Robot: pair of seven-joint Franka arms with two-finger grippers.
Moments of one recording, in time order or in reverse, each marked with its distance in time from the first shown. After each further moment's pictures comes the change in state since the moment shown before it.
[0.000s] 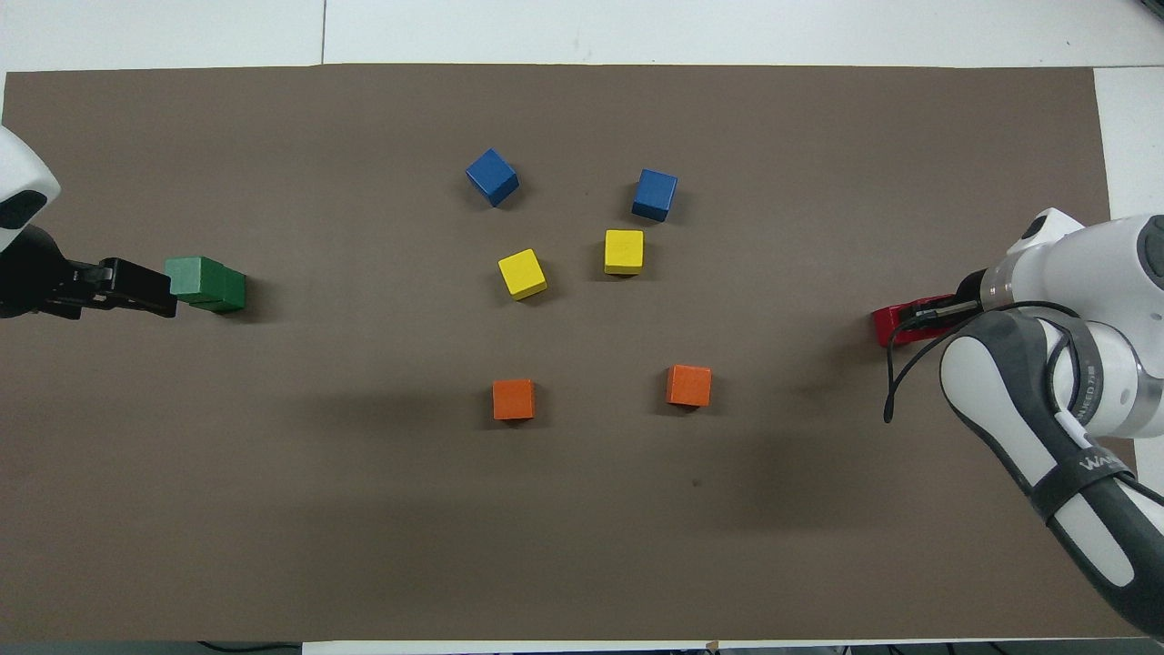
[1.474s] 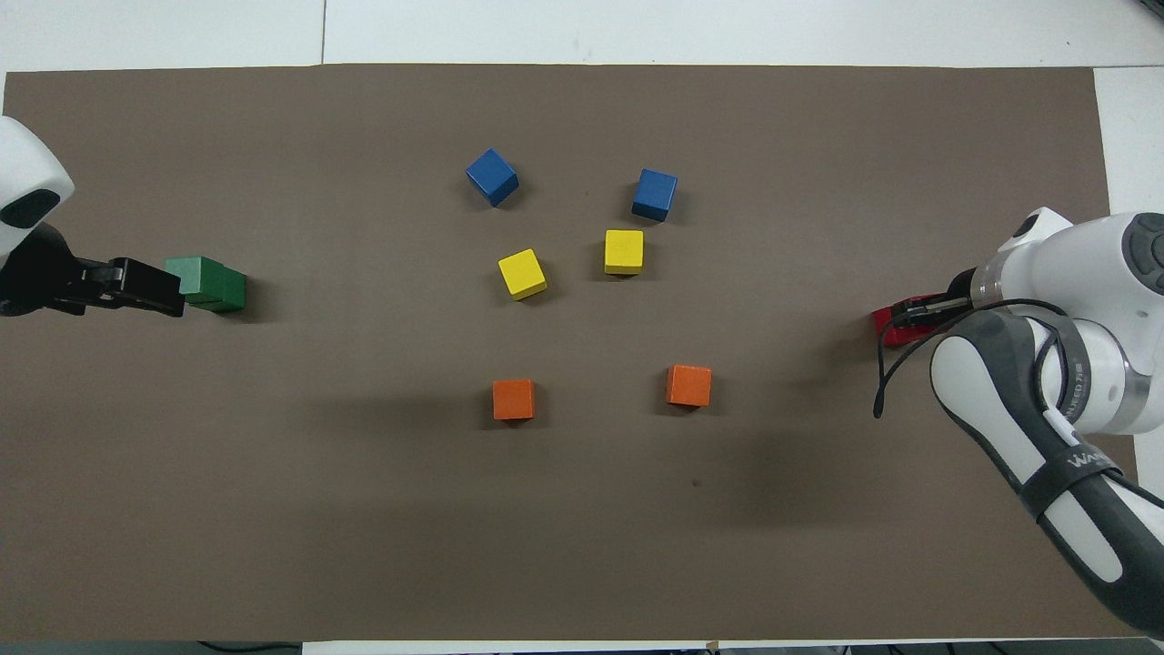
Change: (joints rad) left arm 0.001 -0.005 -0.038 0.095 0.017 -0.083 0.000; right arm 0.021 0.010 0.008 0.004 -0.004 0.004 0.044
